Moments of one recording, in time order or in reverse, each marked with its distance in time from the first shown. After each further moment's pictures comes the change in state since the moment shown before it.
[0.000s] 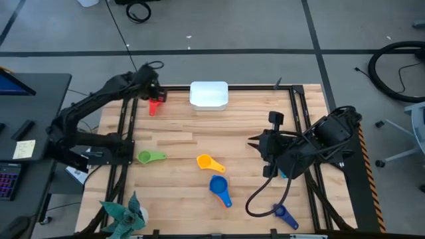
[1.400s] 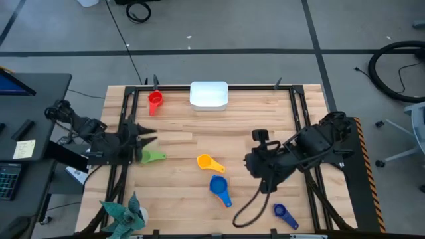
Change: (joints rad) left arm -1.302 -0.750 -0.481 0.301 -0.558 0.095; right arm -0.031 0.093 0.007 -0.001 -0.332 -0.054
